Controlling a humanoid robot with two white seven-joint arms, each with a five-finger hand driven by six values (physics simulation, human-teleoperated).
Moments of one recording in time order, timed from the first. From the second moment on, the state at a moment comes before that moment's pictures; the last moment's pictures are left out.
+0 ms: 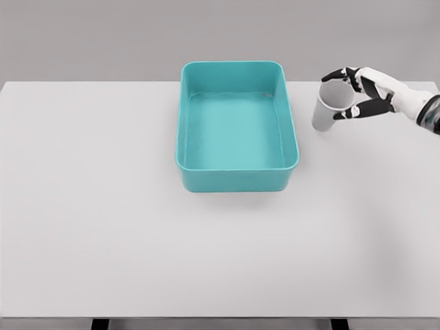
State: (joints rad) left arm 0.03 0.00 -0.15 -0.07 0.14 -0.03 0.17; right arm -0.74 -0.66 0.54 -1.01 -0.33 -0.19 0.61
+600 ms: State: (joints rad) left arm 0.03 0.00 -0.15 -0.07 0.14 -0.03 0.17; right arm -0.76 -0.66 0.48 -1.18 -0.33 -0.18 0.61
